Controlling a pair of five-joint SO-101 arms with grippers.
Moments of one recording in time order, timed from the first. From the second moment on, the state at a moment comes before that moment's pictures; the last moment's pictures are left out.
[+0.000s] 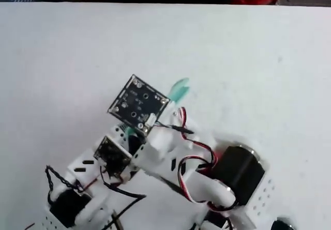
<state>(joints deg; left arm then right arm) 32.9 -105.0 83.2 46.9 -8.0 -60.0 -36.8 -4.3 97.8 9.7</state>
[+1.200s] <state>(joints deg) 32.8 -105.0 83.3 45.8 -8.0 -44.1 -42.8 -4.0 98.5 52.6</state>
